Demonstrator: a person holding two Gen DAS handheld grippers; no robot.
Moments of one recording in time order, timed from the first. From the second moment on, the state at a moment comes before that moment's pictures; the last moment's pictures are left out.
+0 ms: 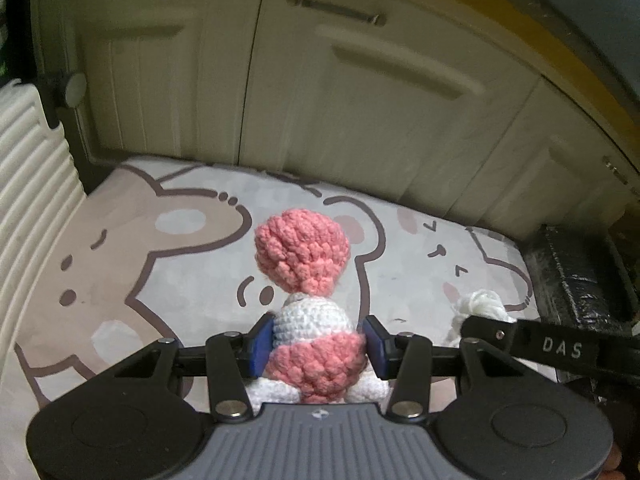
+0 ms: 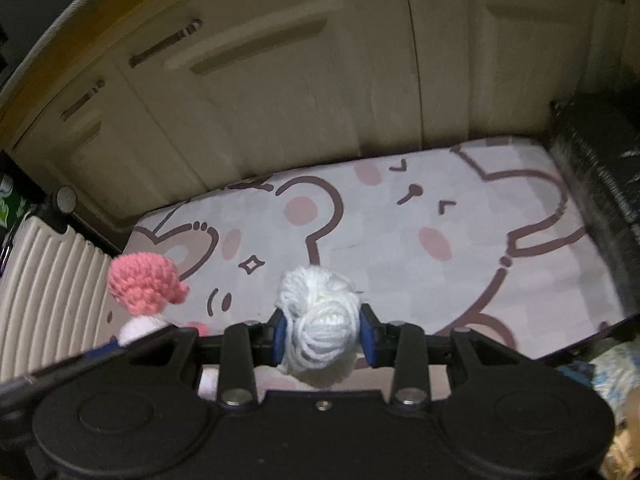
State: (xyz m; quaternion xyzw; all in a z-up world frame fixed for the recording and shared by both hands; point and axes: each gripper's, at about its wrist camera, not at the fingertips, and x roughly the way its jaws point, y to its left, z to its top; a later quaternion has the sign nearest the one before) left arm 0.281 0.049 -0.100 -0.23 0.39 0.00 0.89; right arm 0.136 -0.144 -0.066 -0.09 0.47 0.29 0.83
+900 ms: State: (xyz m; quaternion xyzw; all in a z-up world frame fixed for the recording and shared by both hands) left arm 0.237 -0.015 -0.030 -0.21 0.33 -0.08 0.92; right arm 0.110 -0.267 0.007 -0.11 0.40 0.26 0.87
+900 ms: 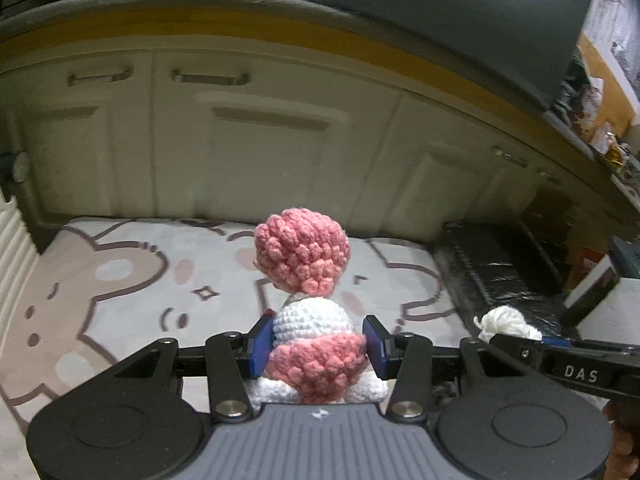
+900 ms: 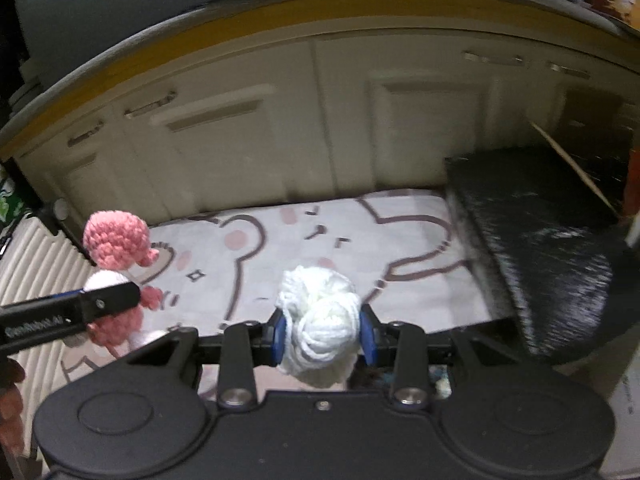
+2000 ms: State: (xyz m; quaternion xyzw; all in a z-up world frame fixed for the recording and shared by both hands) left arm 0.253 -0.123 -0.032 -0.22 0.37 -0.21 0.88; right arm 0.140 -0.347 -0.059 -0.24 0.51 0.22 0.80
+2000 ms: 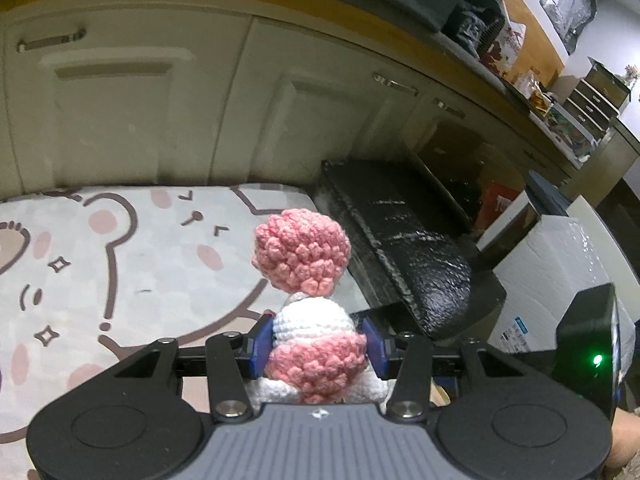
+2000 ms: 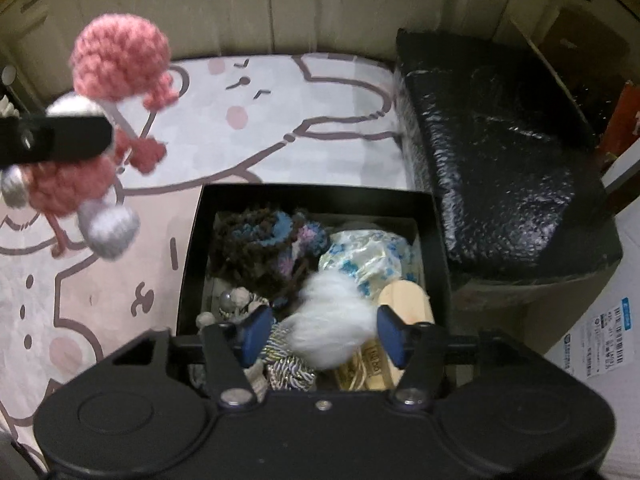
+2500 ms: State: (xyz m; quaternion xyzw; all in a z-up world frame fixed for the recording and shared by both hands) left arm 0.263 -0.170 -0.067 -0.28 0.43 -0.26 0.82; right arm 0.164 -0.394 -0.028 -0.13 0.49 0.13 0.85
